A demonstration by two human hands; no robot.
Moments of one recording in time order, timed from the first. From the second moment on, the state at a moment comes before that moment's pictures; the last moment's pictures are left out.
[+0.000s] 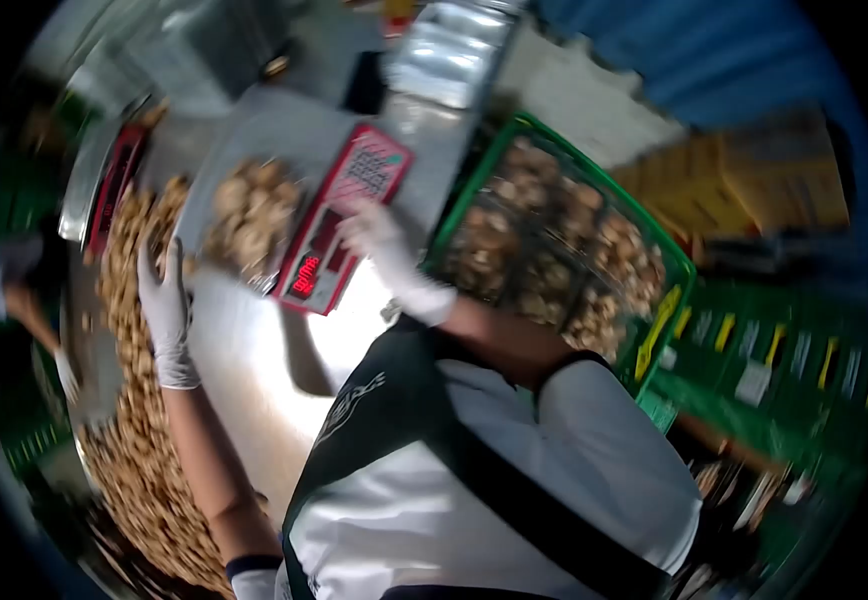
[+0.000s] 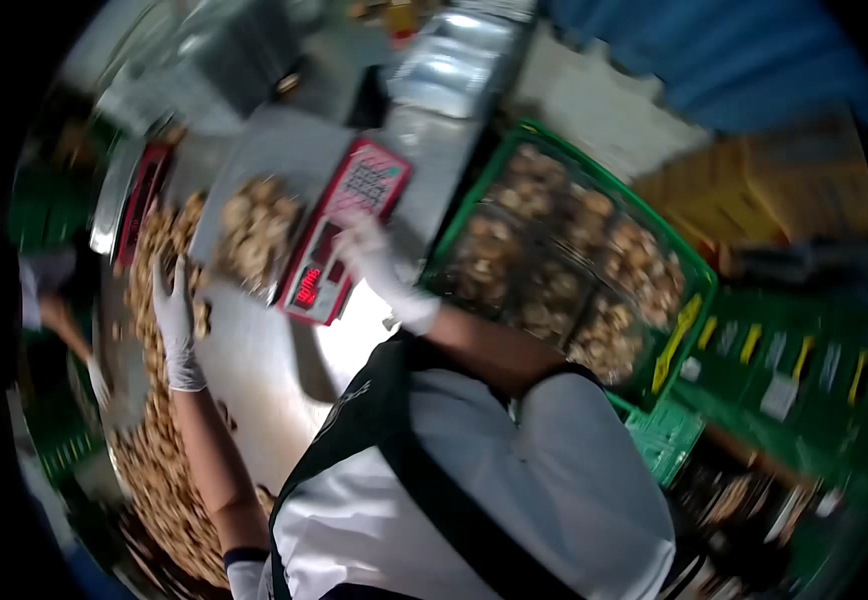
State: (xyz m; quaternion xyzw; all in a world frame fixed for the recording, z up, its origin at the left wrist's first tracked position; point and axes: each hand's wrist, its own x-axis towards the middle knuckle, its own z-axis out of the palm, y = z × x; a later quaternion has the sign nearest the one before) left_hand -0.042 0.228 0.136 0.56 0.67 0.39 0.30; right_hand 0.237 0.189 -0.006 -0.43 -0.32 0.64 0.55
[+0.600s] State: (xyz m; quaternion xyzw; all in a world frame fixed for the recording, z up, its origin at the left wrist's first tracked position) left_hand 0.133 0.101 0.082 0.74 0.39 0.15 0.53; right_hand 0.528 -0.092 0.055 -0.77 -0.20 0.26 0.54
